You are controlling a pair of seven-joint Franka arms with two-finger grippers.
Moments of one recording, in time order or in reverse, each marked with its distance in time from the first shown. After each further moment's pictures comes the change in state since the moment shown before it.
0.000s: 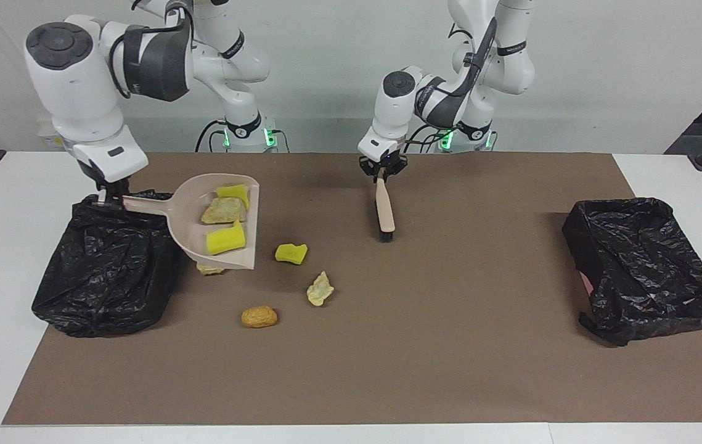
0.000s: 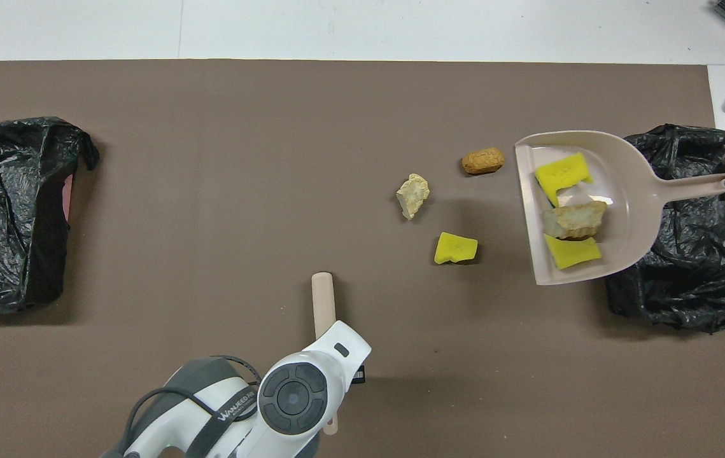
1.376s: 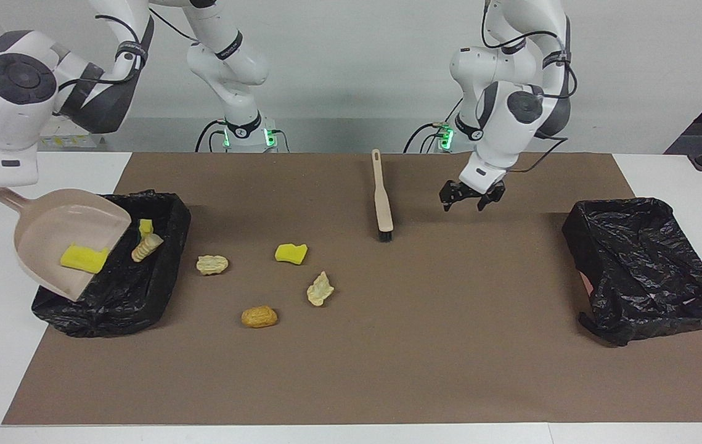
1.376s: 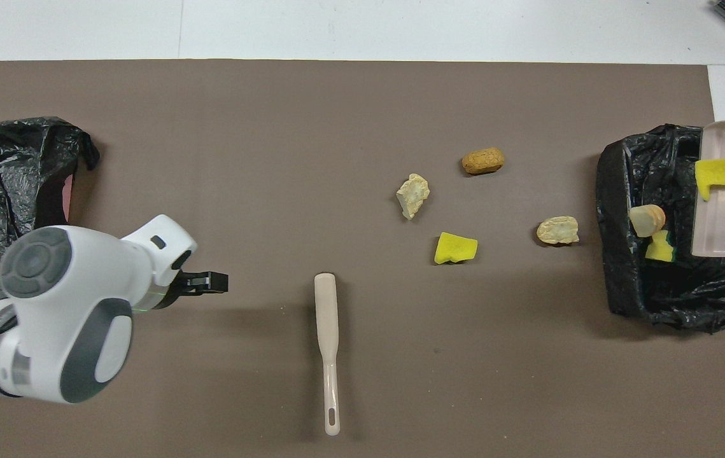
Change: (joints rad) left arm 0.568 -0.076 0.042 0.088 0.008 -0.163 0.607; right arm -0.143 0.007 0.009 -0.073 -0.605 0.155 0.260
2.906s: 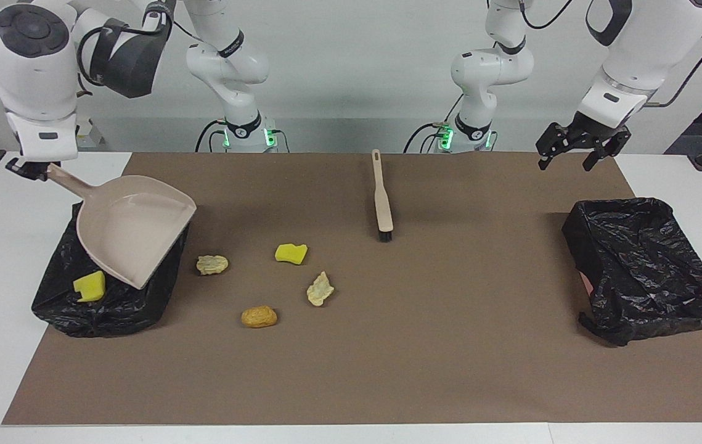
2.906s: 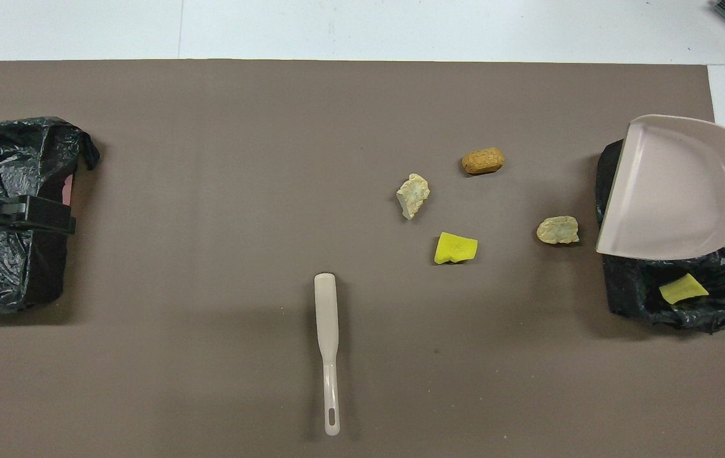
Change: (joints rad) left arm 0.214 0.075 -0.038 0.655 0.097 -0.546 0.124; right arm 0.090 -0.064 0.010 0.053 0.421 -0.263 0.129
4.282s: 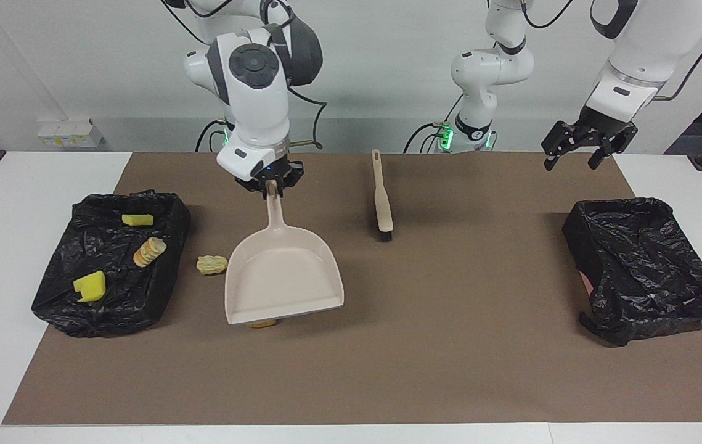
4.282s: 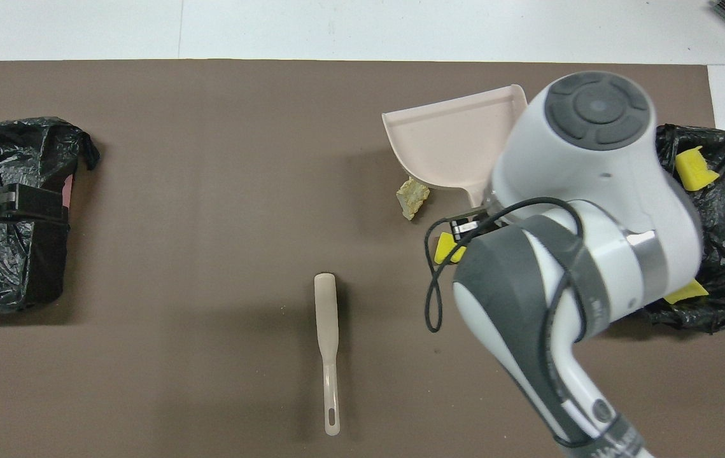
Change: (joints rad) left arm -0.002 0.006 0.006 0.023 0.007 -0.002 -0.036; right arm 0.511 0.089 0.015 -0.061 0.429 0.138 1.553
